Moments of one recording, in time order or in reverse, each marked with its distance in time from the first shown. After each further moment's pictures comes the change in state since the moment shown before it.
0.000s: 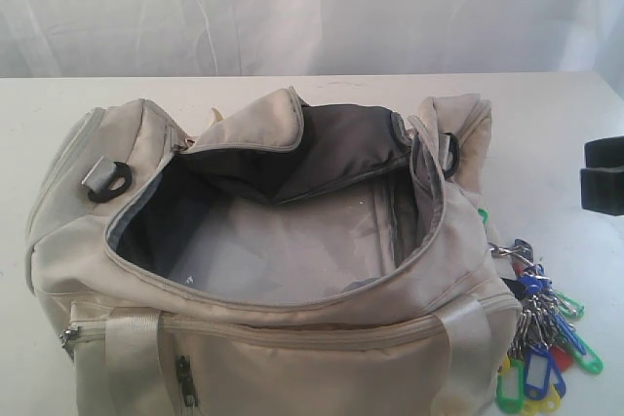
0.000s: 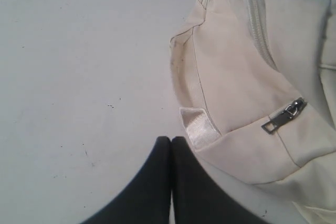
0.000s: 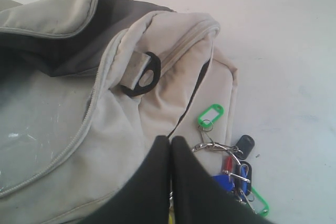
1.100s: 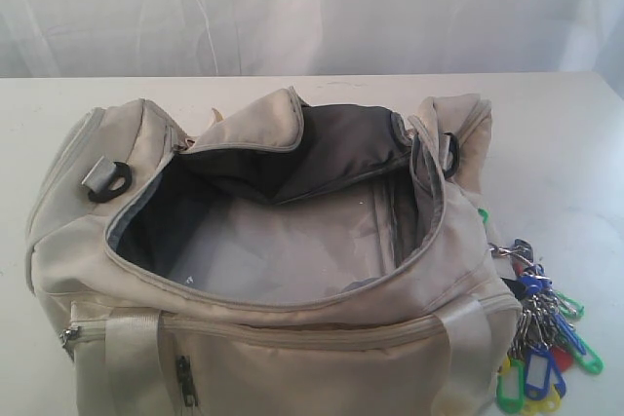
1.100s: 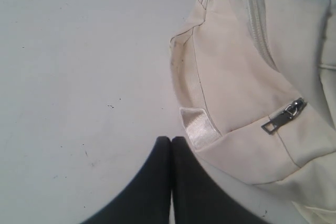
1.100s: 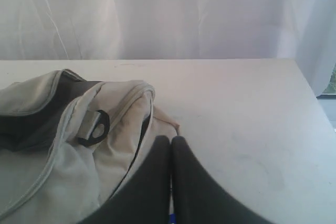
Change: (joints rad) left arm 0.000 0.000 0.000 0.000 0.000 0.000; right arm -0.205 -0.358 0.081 0.000 -0.017 0.000
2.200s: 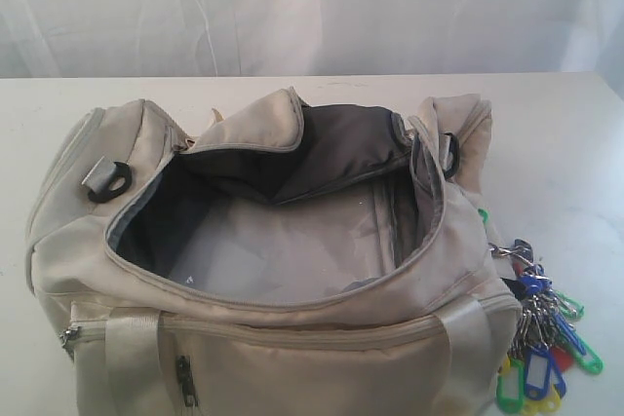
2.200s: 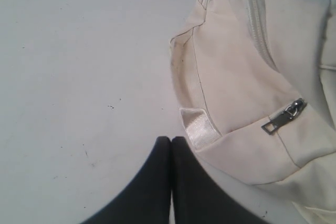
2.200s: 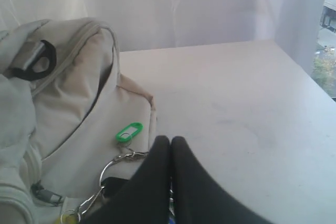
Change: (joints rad) left arm 0.001 0.000 0.000 0.000 -0.002 0.000; right arm -0.045 -0.381 0.619 0.000 -0.375 0.024
